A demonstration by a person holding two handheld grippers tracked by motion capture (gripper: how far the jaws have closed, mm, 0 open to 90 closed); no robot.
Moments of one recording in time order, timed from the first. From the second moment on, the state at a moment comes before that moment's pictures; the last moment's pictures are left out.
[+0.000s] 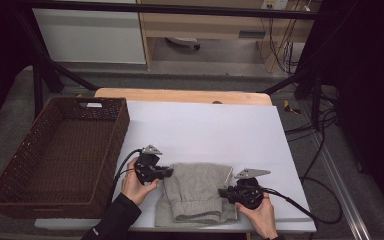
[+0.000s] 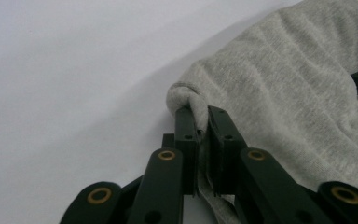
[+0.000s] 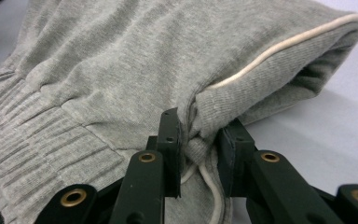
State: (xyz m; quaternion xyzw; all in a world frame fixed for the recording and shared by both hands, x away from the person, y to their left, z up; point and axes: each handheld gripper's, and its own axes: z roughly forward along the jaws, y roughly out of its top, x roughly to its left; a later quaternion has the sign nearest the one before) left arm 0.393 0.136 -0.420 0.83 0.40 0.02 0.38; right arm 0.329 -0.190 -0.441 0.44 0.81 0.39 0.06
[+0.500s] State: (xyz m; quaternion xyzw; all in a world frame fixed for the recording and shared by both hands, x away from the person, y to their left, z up) left arm 0.388 0.135 -0.407 0.83 0.39 0.03 0.39; right arm 0.327 -0.192 -0.437 0.43 0.81 0.40 0.07
